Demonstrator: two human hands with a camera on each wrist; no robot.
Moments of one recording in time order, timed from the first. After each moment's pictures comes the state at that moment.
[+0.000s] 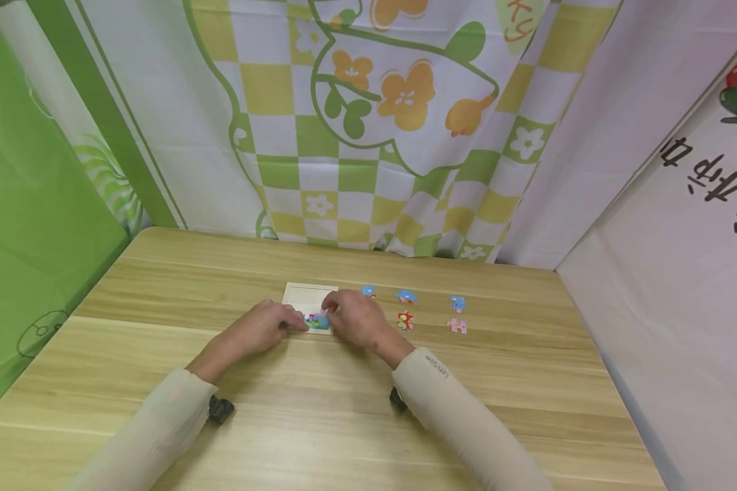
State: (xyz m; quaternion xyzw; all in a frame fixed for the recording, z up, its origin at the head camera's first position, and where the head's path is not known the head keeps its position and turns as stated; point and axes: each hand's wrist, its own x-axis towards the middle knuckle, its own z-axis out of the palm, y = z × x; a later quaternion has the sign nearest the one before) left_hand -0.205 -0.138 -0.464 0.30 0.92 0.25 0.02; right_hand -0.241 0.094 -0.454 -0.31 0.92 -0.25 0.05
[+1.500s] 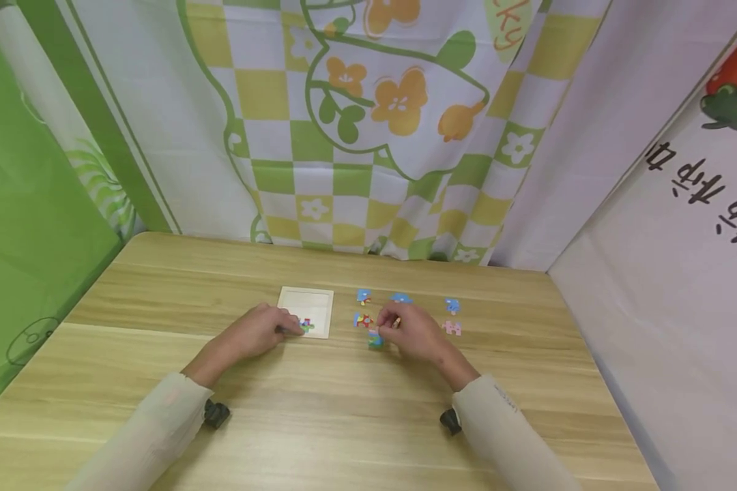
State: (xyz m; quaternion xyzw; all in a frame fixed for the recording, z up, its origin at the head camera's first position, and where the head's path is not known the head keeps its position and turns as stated) left_hand -0.202 -0.136 -0.460 0.26 0.93 0.25 0.04; right_hand -0.220 0.197 -0.443 -0.26 0.90 -0.34 0.05
